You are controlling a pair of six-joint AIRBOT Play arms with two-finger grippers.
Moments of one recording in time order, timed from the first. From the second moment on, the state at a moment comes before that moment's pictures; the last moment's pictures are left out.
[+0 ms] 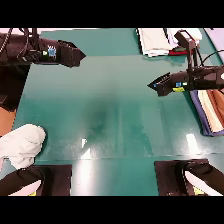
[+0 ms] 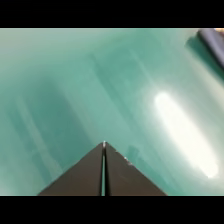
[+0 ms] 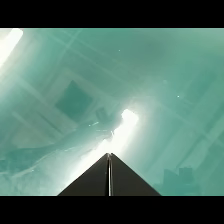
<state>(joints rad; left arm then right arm) -0.46 -1.12 1.57 1.25 -1.01 -1.54 0.22 -0.92 1.14 -1.04 1.14 1.27</state>
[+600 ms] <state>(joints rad) 0.04 -0.81 1.10 1.63 -1.38 -1.58 0.22 -0.92 1.14 -1.04 1.13 1.28</state>
